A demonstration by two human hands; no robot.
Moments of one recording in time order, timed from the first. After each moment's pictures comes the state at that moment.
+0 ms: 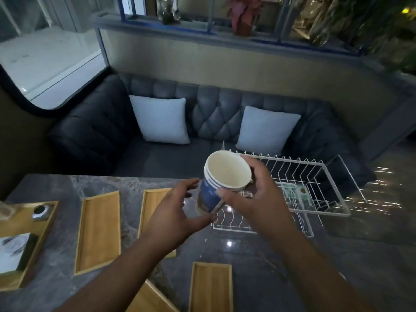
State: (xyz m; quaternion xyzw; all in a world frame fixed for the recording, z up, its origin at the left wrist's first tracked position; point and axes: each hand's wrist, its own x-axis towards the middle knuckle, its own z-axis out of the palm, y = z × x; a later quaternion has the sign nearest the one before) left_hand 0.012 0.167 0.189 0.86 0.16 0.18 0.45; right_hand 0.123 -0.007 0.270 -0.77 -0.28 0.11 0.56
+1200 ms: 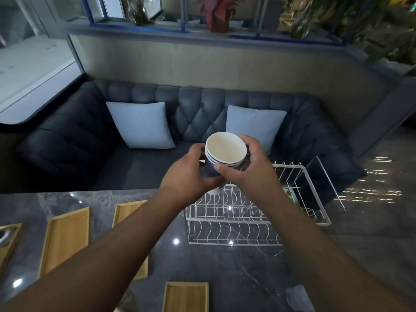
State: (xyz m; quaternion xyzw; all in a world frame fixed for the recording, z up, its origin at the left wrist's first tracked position) left_hand 0.190 0.125 0.240 0.91 0.16 0.18 0.34; right_hand 0.276 -0.035 0.252 -0.78 -0.26 0.05 0.56
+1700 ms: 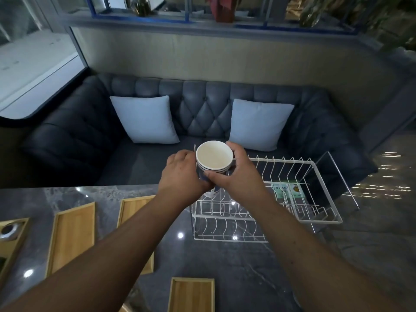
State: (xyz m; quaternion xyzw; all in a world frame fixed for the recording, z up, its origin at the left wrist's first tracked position) left_hand 0.189 0.144 0.212 0.94 0.23 0.11 0.23; right_hand 0.272 -0.002 0.211 -0.83 -0.26 0.10 0.49
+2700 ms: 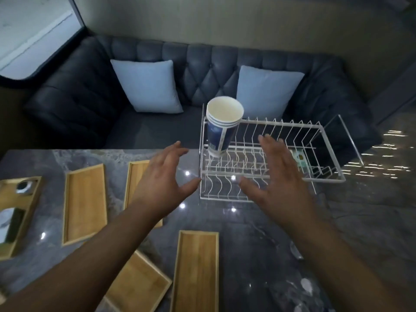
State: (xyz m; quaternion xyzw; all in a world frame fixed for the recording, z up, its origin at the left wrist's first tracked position) left_hand 0.063 0.142 0.158 0.94 0.19 0.17 0.23; right_hand 0.178 -0.104 0.211 -0.91 -0.30 0.02 0.28
